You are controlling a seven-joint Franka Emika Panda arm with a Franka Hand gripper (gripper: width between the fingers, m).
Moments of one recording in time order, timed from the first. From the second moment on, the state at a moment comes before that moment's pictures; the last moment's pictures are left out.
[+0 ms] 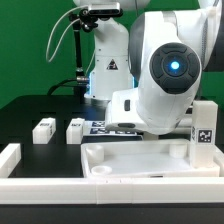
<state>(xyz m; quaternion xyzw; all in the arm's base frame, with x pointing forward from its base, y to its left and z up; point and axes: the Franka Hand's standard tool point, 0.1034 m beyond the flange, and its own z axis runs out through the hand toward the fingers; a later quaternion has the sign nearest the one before) 0.425 0.059 0.010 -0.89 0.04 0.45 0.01</state>
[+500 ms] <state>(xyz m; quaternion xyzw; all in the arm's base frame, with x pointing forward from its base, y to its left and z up) 0.425 0.059 0.010 -0.89 0.04 0.45 0.01</state>
